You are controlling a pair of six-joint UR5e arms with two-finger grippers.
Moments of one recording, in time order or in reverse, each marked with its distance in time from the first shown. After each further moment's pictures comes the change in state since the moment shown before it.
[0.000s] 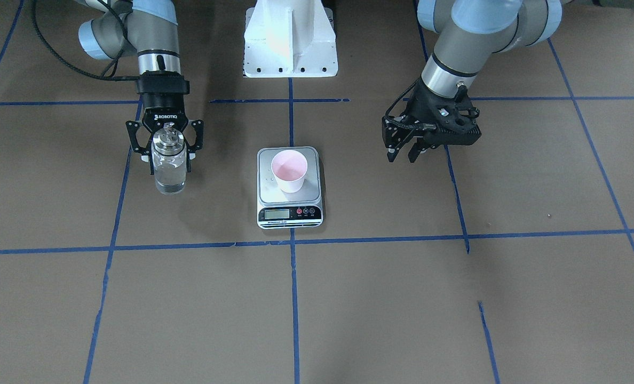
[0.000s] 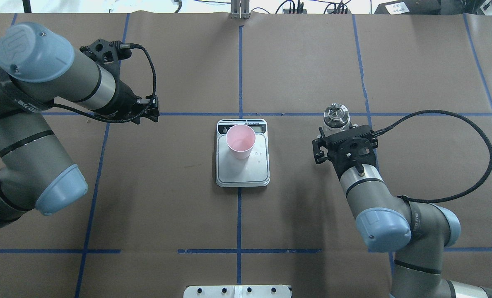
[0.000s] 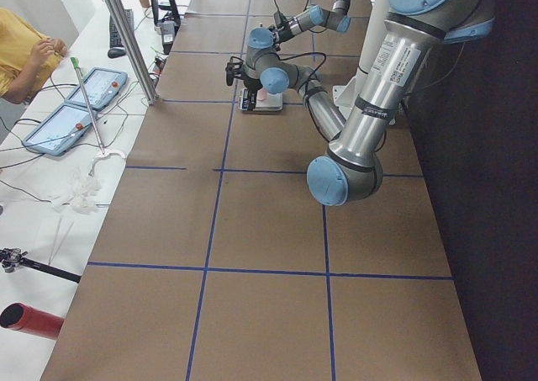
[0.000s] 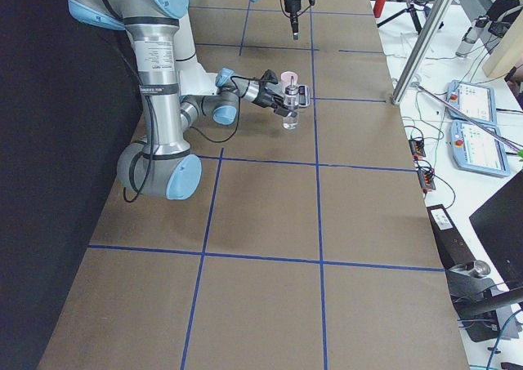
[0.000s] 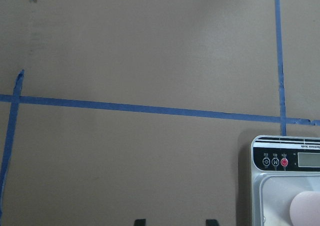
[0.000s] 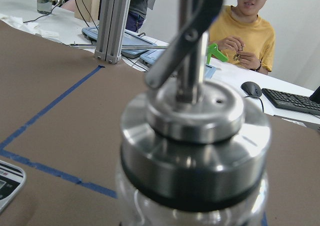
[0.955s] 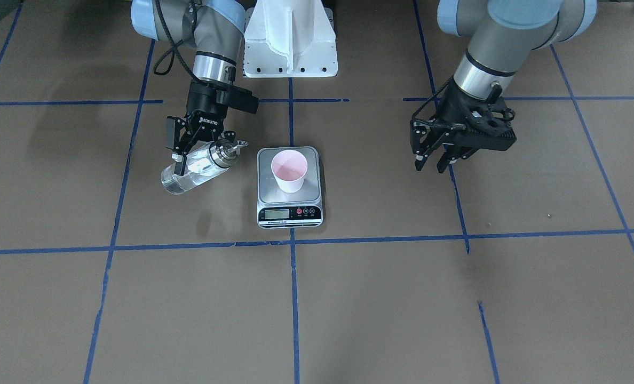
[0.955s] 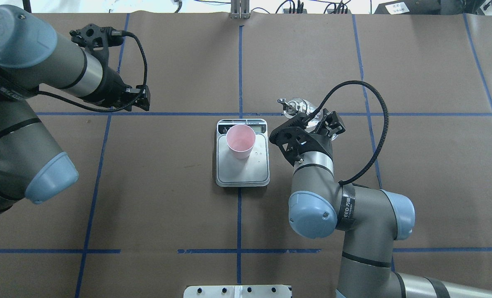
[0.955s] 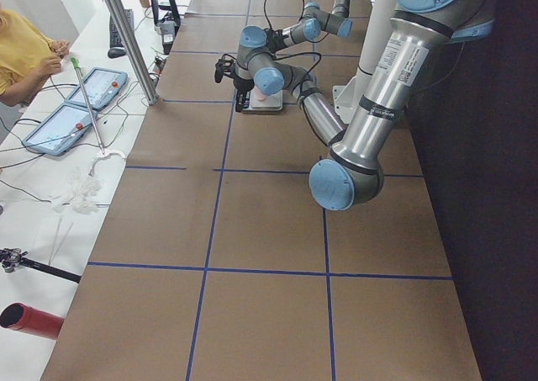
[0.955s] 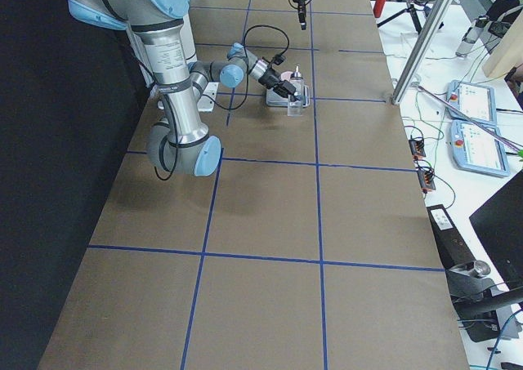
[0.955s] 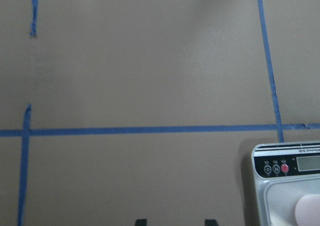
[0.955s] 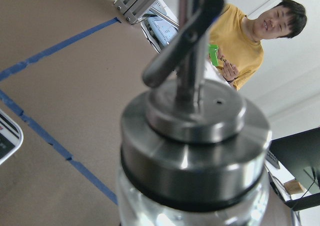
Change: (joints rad) left arm -0.110 0.039 -0.009 0.000 -0.011 0.226; right arm -0.005 0.268 -0.033 -0.648 -0.059 -0.280
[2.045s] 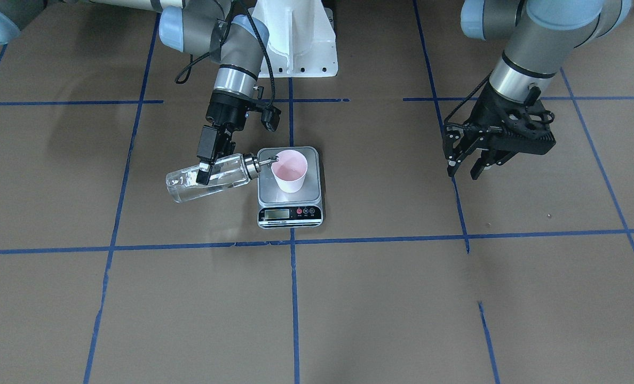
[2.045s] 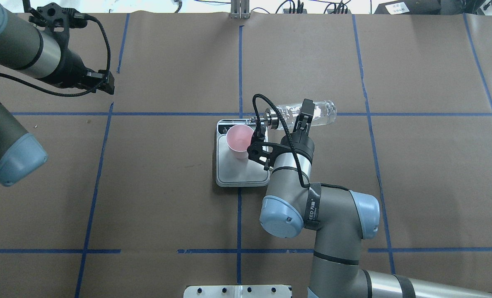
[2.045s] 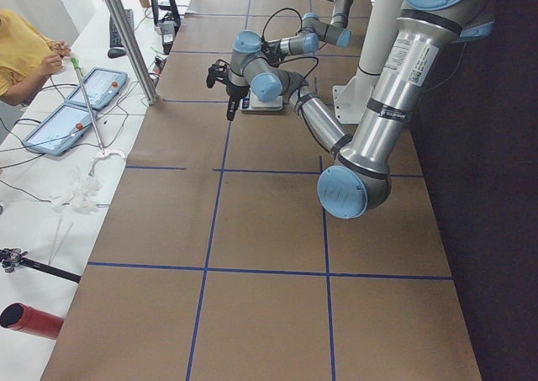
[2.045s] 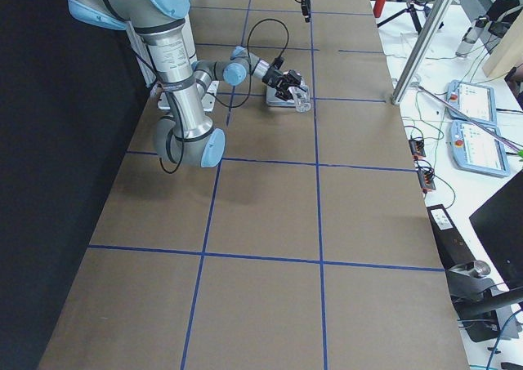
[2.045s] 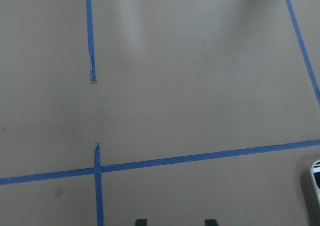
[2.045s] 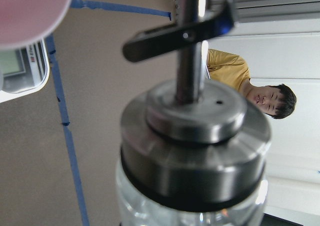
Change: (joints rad) left arm -0.046 0.038 -0.010 0.002 -0.001 0.083; right arm -0.011 0.094 -0.125 -0.062 -0.124 -0.454
